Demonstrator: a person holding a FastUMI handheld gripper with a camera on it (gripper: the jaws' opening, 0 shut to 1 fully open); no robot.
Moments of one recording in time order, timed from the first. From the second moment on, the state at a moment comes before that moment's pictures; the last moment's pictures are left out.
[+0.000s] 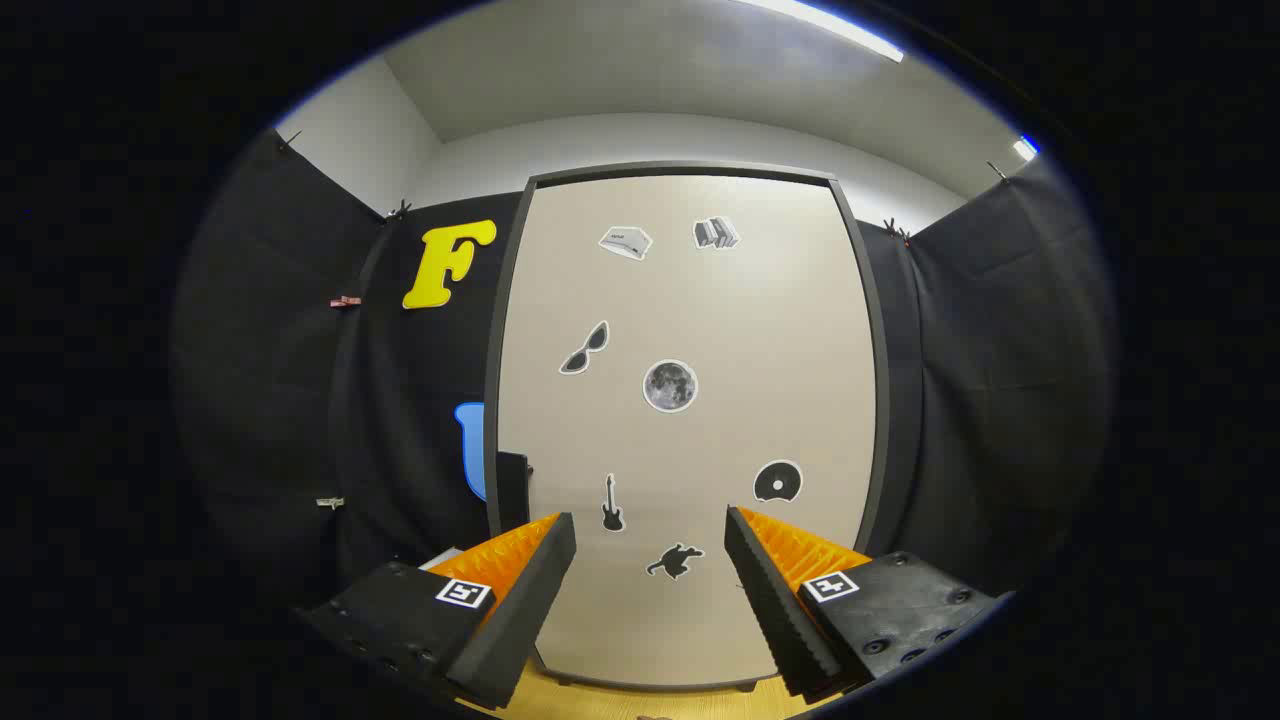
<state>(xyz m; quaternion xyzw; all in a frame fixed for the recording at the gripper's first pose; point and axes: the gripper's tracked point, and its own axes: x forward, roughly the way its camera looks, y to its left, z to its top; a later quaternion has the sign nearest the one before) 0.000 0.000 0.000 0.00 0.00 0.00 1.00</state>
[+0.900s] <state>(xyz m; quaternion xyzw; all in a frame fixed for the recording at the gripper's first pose) 0.003 0.009 0.000 0.00 0.00 0.01 1.00</state>
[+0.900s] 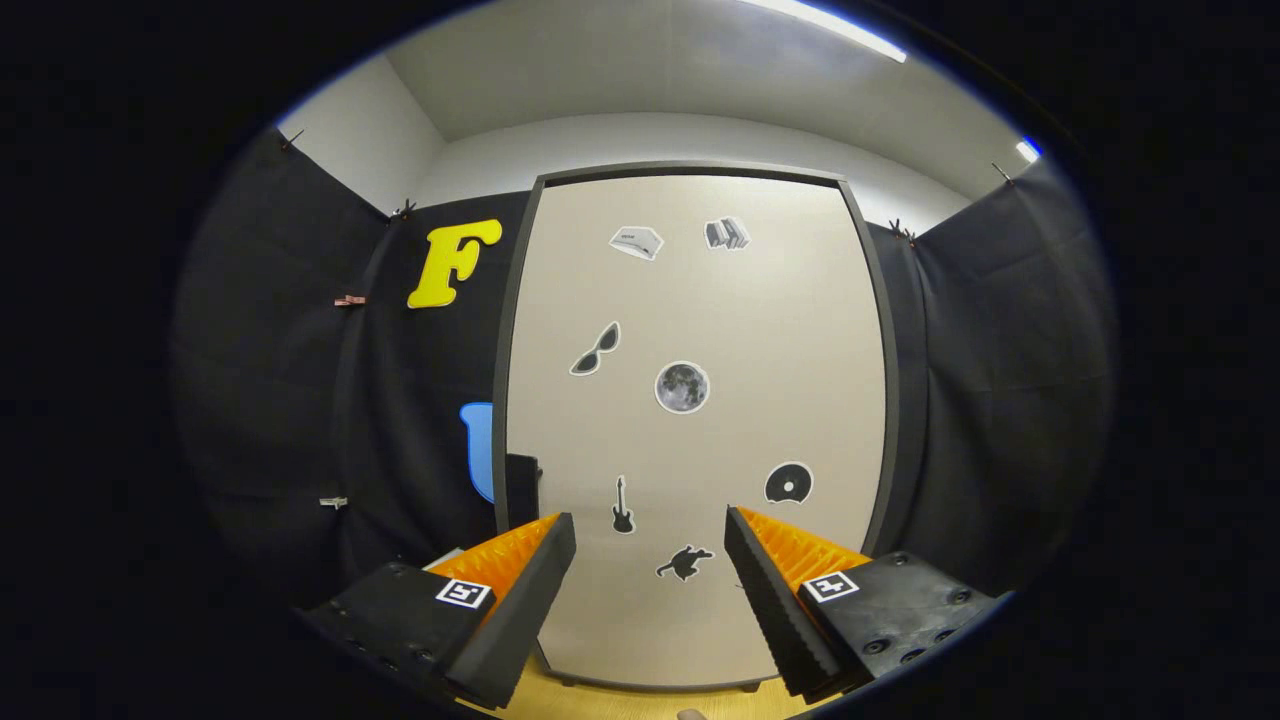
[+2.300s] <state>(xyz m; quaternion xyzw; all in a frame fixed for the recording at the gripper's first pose) 0.066 0.112 -0.057 0.01 0.04 0.05 1.00</state>
